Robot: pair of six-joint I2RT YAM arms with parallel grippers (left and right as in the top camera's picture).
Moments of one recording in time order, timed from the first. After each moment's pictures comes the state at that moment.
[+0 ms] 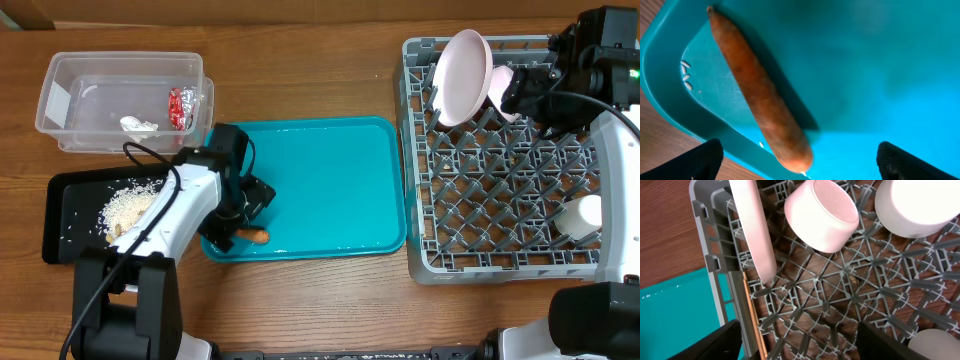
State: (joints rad) left arm -0.18 1.67 1.03 -0.94 0.09 -1.09; right arm -0.14 1.68 1.76 -1.20 -0.10 0.17
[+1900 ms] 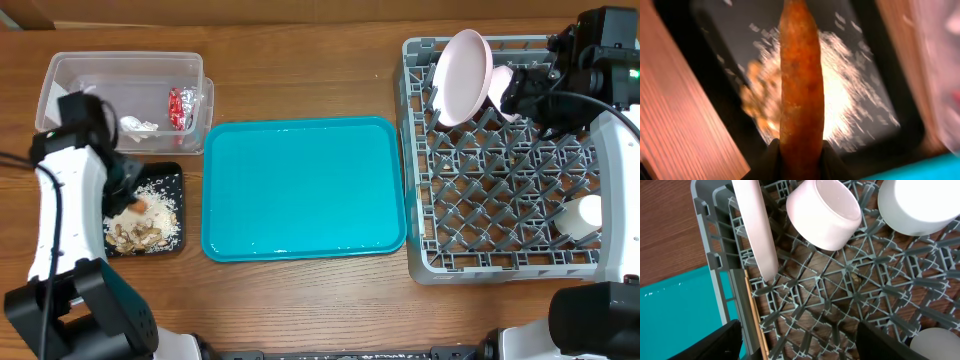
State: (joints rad) left arm 0.36 1.67 1.32 -1.08 -0.23 -0.84; right arm -0.14 1.68 1.76 -1.20 -0.10 0.17
